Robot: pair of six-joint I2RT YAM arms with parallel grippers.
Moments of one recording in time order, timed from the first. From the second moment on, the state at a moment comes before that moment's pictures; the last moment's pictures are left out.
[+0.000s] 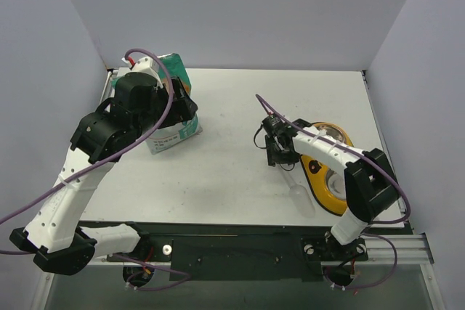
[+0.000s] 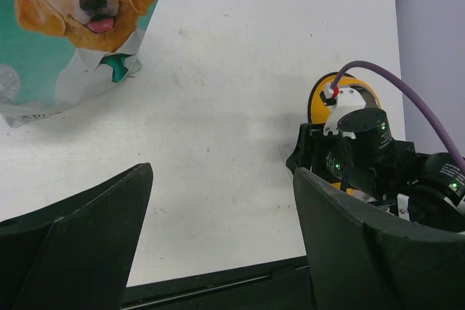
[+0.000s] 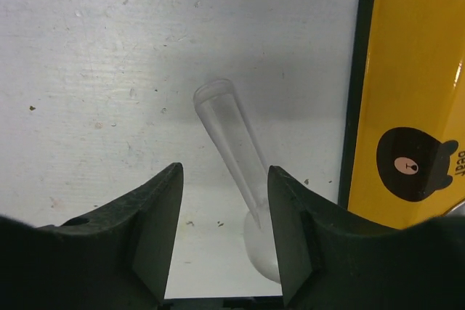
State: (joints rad) left arm -0.61 1.21 1.71 -1.01 -0.25 -0.68; right arm 0.58 1.62 1.10 -0.76 0.27 0.45
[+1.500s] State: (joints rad) left arm -0.49 1.44 2.09 -1.14 -0.37 -0.53; right arm 0.99 1.94 1.37 -0.80 0.44 0.01
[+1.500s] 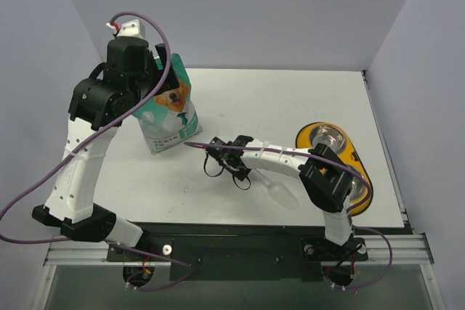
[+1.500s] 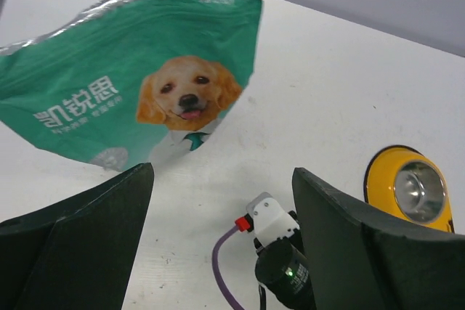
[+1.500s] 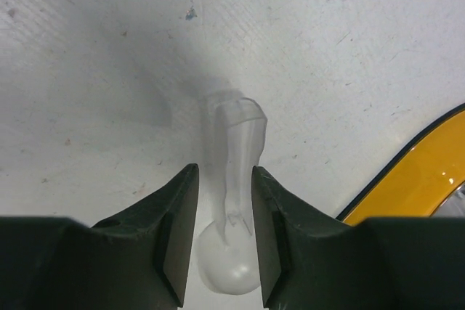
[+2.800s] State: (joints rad) left arm 0.06 1.13 1.30 -0.56 0.14 -0.23; right arm 0.88 1.15 1.13 -0.95 -0.05 0.32
